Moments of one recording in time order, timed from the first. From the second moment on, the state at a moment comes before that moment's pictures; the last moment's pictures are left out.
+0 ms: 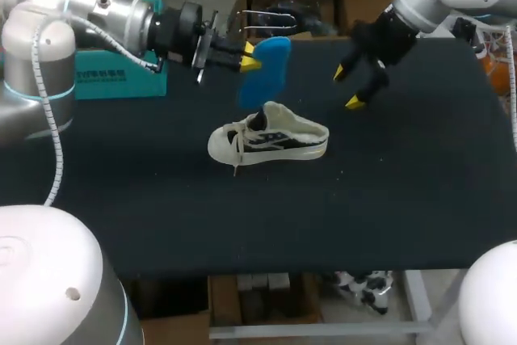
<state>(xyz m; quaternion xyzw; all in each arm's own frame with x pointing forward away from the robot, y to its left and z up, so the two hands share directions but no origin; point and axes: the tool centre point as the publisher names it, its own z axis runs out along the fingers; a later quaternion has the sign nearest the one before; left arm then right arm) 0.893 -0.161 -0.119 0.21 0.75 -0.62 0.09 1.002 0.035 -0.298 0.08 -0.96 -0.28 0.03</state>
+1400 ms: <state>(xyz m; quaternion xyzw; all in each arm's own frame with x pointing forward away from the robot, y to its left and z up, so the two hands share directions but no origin) 0.845 0.006 -0.131 0.04 0.73 -0.66 0.18 1.001 0.159 -0.339 0.05 -1.00 -0.06 -0.01</state>
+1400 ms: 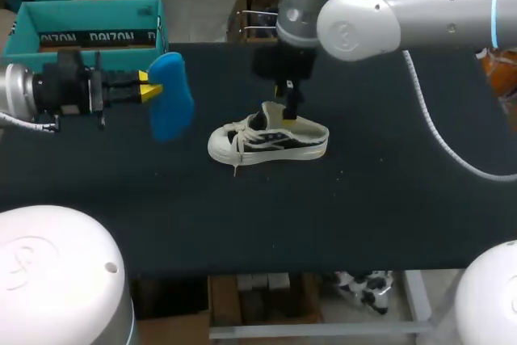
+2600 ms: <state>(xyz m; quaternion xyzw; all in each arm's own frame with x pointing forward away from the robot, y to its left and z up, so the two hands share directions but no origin) 0.859 -0.026 -0.133 0.11 0.73 -0.66 0.18 0.976 0.153 -0.337 -0.16 -0.99 0.01 0.00</state>
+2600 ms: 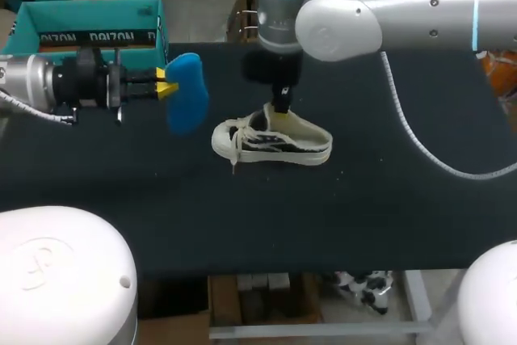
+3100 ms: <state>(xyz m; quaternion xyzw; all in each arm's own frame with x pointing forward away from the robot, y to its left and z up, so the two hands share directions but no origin) 0.934 -0.078 -0.113 0.24 0.69 -0.66 0.16 0.943 0.155 -0.304 -0.39 -0.92 -0.05 0.02</state>
